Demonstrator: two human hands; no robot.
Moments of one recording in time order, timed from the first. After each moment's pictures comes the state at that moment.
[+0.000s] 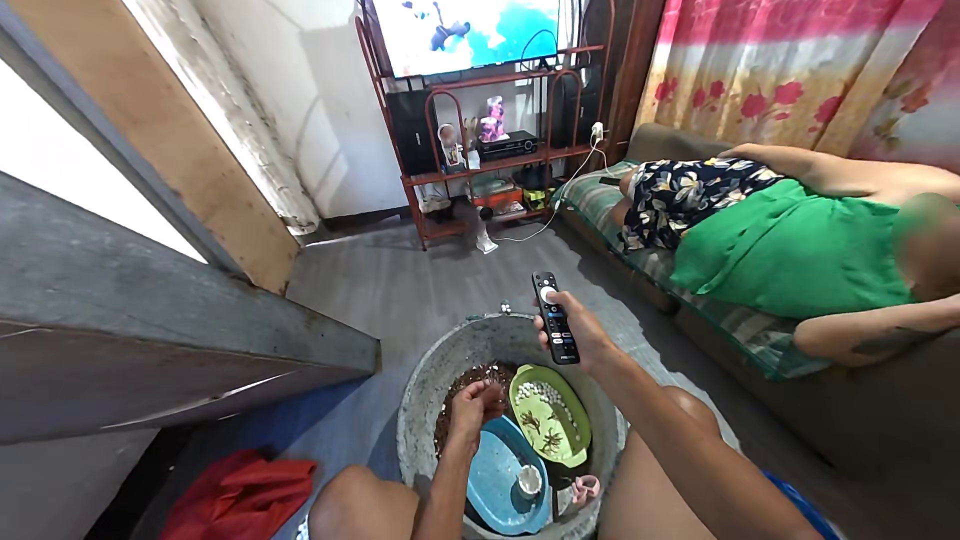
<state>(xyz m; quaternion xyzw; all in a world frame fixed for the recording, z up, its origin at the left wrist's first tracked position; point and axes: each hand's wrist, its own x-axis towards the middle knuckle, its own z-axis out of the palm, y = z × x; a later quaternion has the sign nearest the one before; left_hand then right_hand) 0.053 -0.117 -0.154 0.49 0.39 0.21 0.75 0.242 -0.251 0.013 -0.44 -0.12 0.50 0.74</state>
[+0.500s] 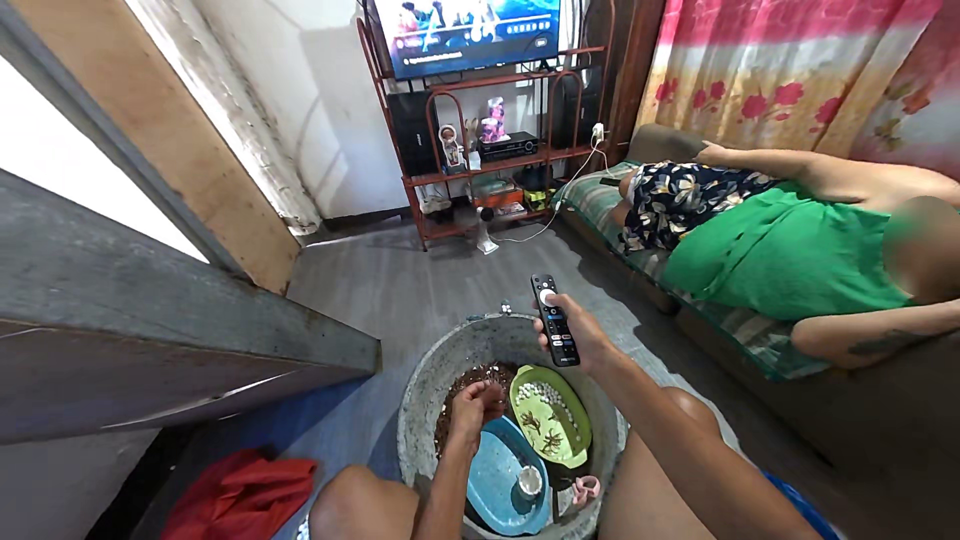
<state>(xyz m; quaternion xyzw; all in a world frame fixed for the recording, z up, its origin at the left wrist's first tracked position) 0.053 -0.116 -0.153 0.49 0.39 0.21 0.75 0.241 -0.251 0.011 -0.43 -0.12 0.51 0.74</state>
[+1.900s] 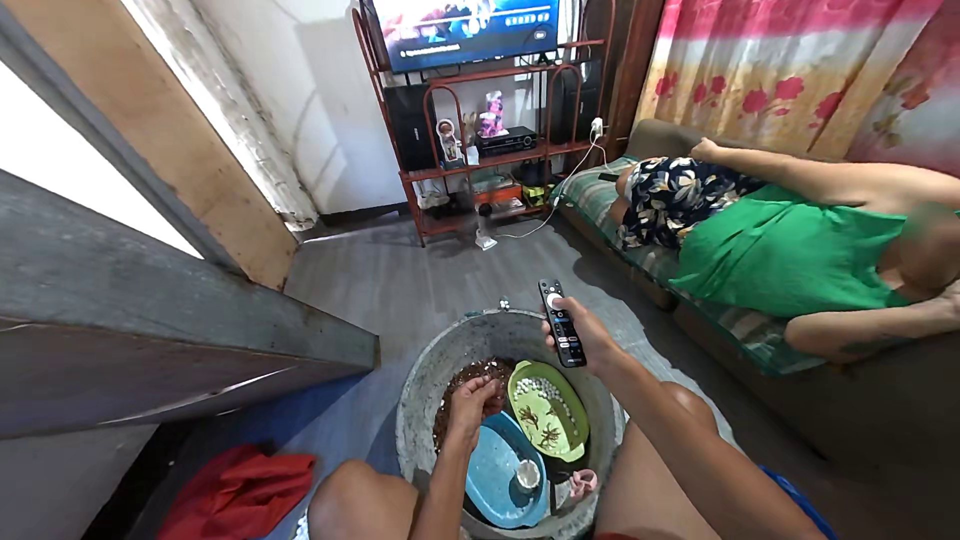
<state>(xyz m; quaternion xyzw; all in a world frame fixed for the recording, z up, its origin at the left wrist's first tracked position) 0.053 -0.118 -0.152 0.50 0.39 0.21 0.75 0.257 -0.258 -0.016 -0.46 -0.10 0.50 0.73</state>
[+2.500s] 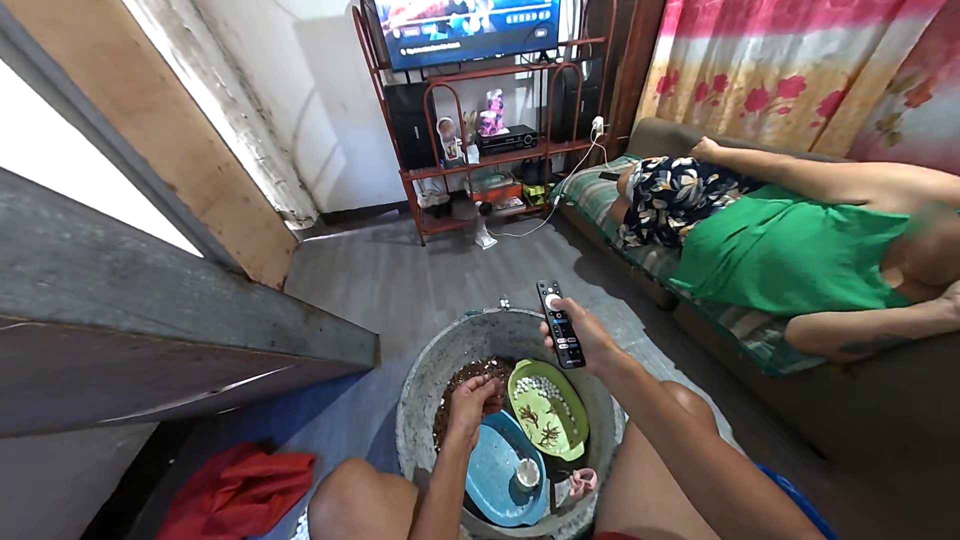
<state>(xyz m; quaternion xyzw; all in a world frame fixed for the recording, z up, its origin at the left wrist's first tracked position) 0.053 -0.116 -0.155 0.49 0.39 0.21 0.75 0.254 -0.257 -0.015 -0.46 -0.09 0.51 0.72</state>
